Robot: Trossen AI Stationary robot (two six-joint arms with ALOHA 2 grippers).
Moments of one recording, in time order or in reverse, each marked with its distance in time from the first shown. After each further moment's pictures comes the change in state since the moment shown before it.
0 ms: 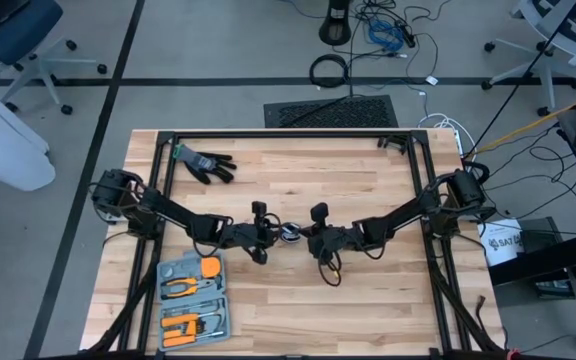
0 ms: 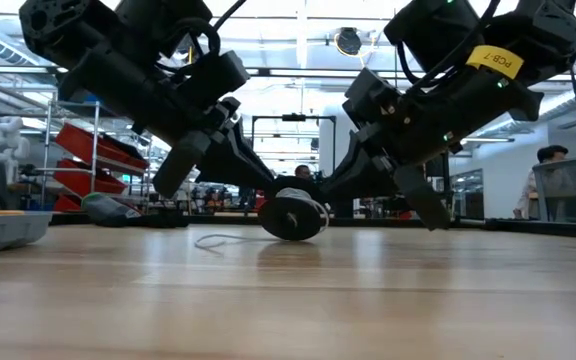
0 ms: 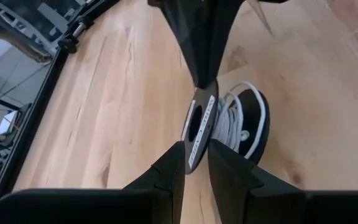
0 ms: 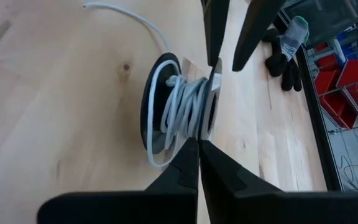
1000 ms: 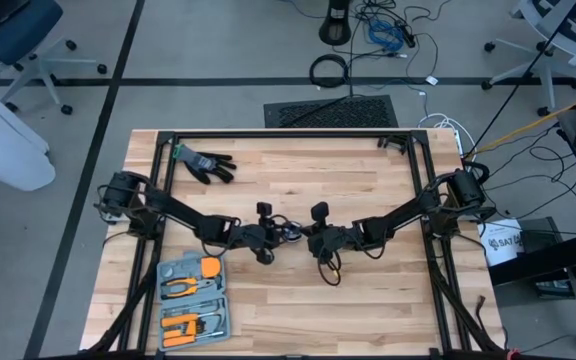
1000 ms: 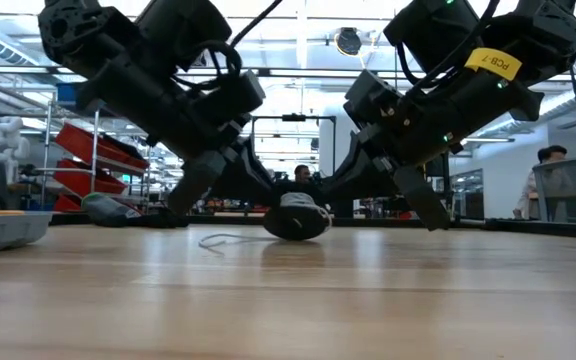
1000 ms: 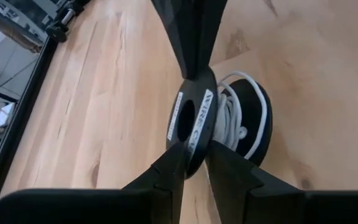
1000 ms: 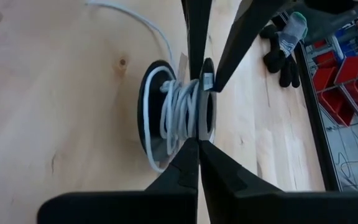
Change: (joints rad) left arm 0.018 0.088 0.068 -0.038 -0.008 -0.002; right arm -0.005 0.000 0.000 -0.003 0.009 0.001
